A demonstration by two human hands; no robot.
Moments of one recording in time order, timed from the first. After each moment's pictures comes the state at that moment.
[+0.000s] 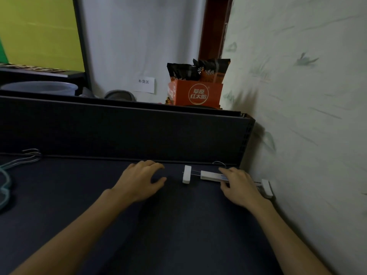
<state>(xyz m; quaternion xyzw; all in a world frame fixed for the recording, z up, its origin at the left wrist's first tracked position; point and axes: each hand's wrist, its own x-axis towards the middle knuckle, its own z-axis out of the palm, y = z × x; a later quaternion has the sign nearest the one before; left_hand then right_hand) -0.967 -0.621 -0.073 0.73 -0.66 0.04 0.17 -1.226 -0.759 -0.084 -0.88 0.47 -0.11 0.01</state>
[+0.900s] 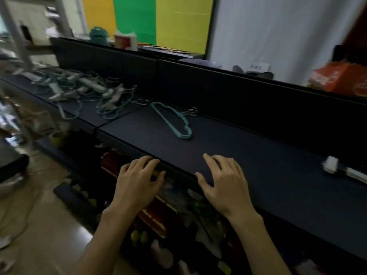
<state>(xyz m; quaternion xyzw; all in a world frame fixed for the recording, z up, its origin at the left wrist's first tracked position) -0.877 -0.257 -0.132 0.91 -0.33 0.16 0.18 -1.007 -0.438 -0.105 -0.95 0.16 -0.24 0.05</state>
